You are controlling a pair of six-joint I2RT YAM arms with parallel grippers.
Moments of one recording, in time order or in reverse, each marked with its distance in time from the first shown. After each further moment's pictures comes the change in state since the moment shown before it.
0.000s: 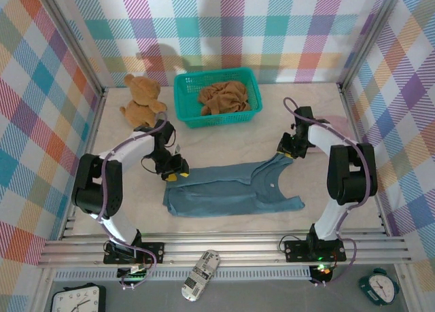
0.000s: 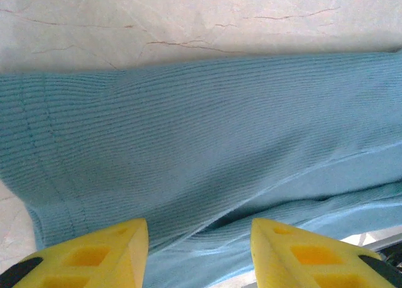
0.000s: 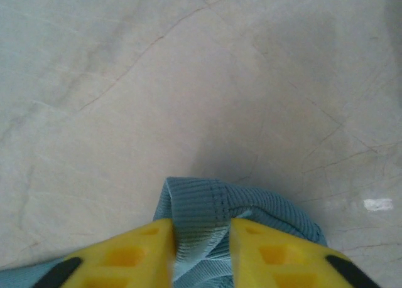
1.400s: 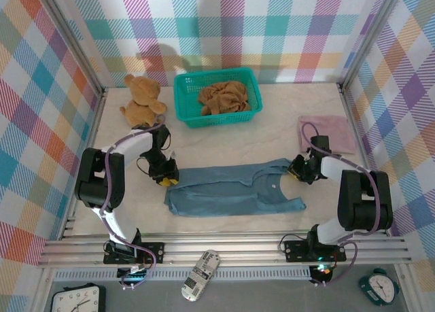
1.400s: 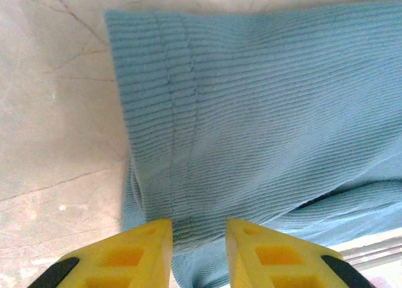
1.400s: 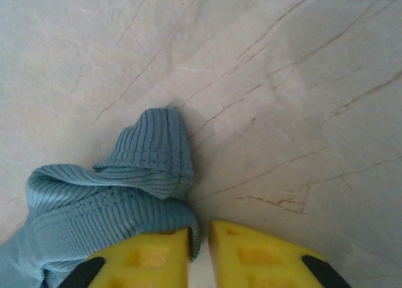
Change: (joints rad) left arm 0.069 0.060 0.021 -0.129 -0.059 0.144; right arm -0.134 -0.283 -0.494 0.317 -0.104 0.156
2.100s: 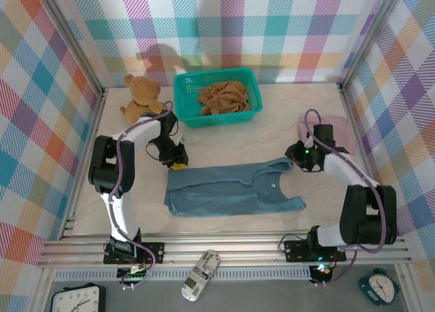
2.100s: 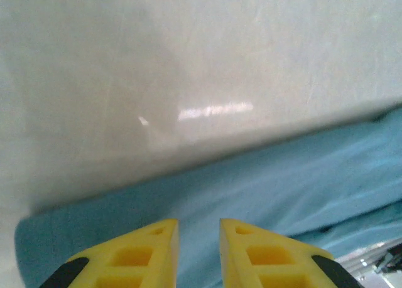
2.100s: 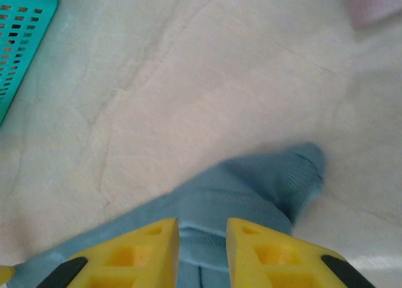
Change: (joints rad) left arm -0.024 0.195 0.245 0.046 0.075 0.011; right arm 0.045 -0.093 0.117 -0.023 -0.053 -0.016
